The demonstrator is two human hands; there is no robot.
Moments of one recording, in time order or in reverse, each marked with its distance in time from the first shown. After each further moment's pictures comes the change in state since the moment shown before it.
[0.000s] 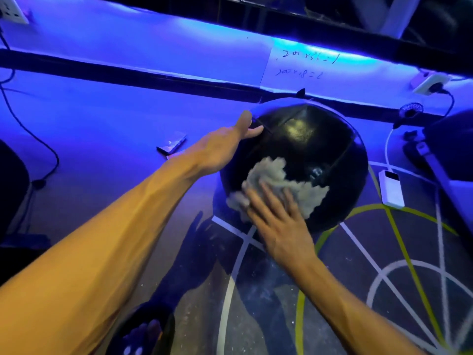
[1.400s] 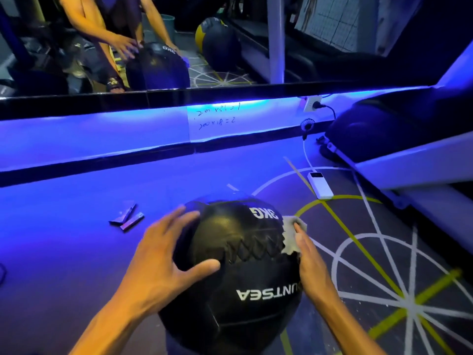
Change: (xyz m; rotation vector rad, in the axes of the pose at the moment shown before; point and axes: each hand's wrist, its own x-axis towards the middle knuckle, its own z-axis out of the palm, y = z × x) left_hand -0.130 0.004 0.050 0.278 0.177 0.370; right_hand -0.109 0.035 -0.097 1.298 0.023 1.465
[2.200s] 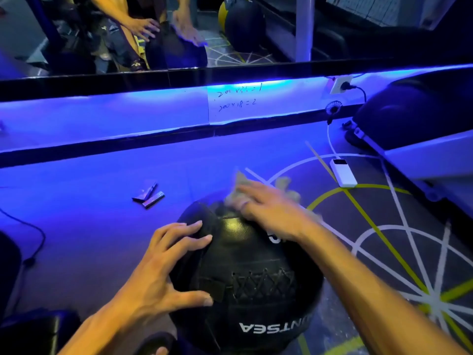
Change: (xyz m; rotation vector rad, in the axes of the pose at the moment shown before) left_hand -0.050 -0.030 0.001 0.013 -0.091 0.219; right_hand 0.010 -0.122 0.043 -0.575 -0.497 -0.461
